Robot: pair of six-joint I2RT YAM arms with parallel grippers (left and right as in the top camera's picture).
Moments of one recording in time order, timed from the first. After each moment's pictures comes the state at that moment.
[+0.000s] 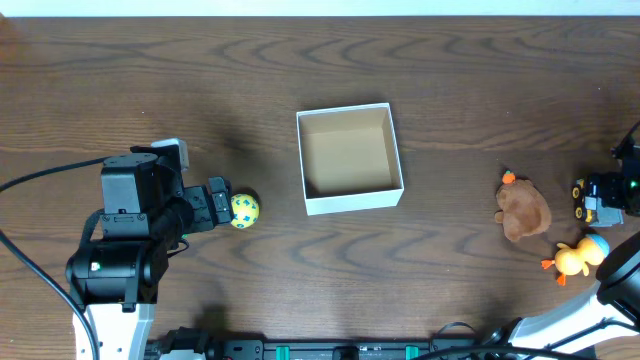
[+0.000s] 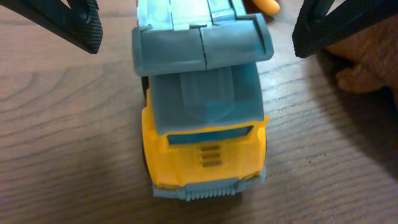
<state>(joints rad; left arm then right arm) 0.00 0.92 0.99 -0.96 0.13 -0.20 -0.74 1.94 1.43 -0.98 -0.03 -0.53</state>
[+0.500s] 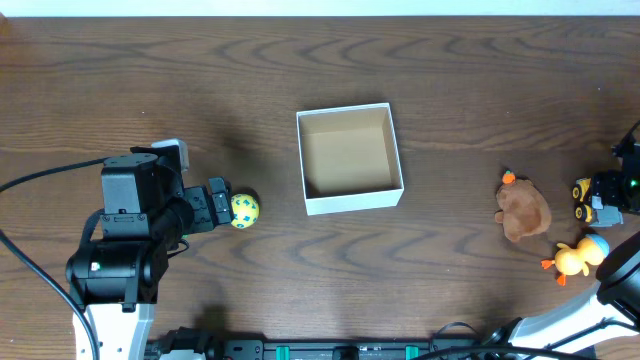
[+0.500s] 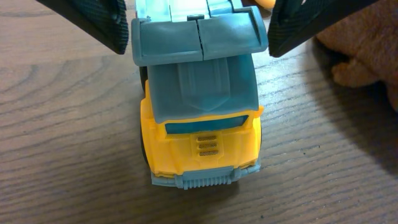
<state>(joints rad) 0.00 0.92 0.99 -0.97 0.13 -0.20 -0.74 1.94 1.43 -0.97 -0.05 -0.53</state>
